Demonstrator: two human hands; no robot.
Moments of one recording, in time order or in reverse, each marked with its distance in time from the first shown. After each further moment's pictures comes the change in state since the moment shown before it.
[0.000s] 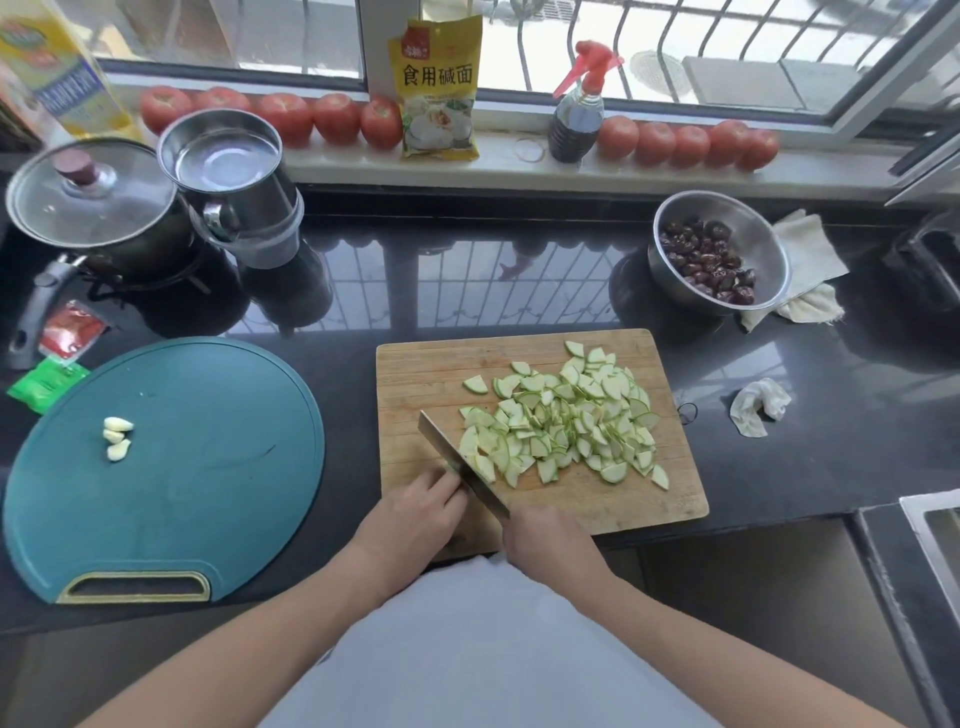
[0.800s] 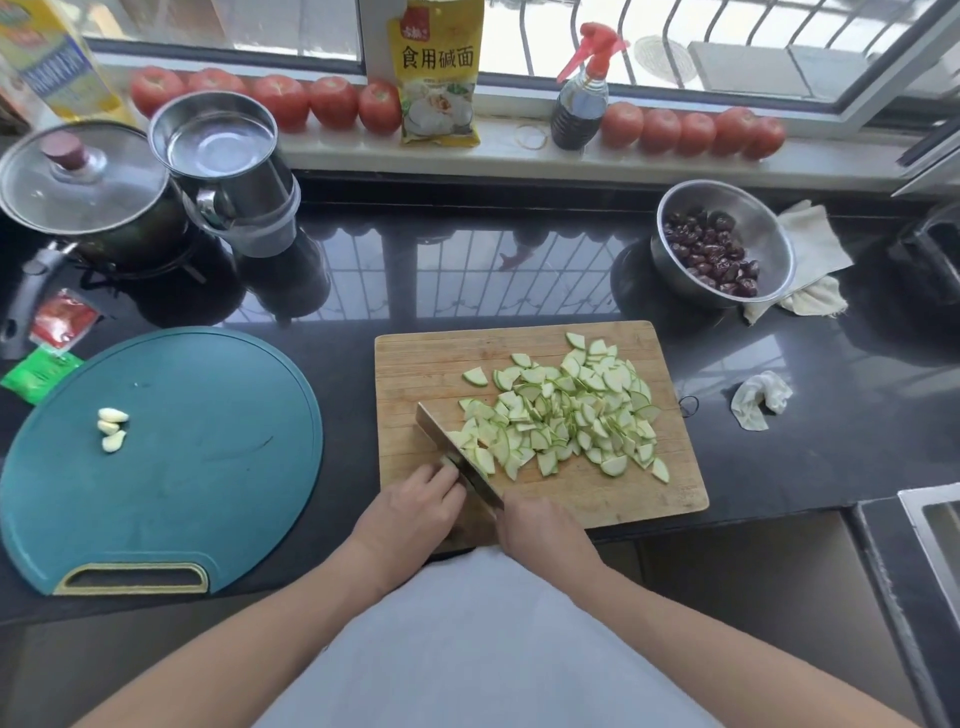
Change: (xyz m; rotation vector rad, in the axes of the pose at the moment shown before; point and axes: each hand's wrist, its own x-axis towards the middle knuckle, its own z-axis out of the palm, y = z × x) left_hand 0.000 -0.001 0.006 0.001 0.068 0.010; right_hand 0.005 -0.005 0.001 0.018 -0.040 0.010
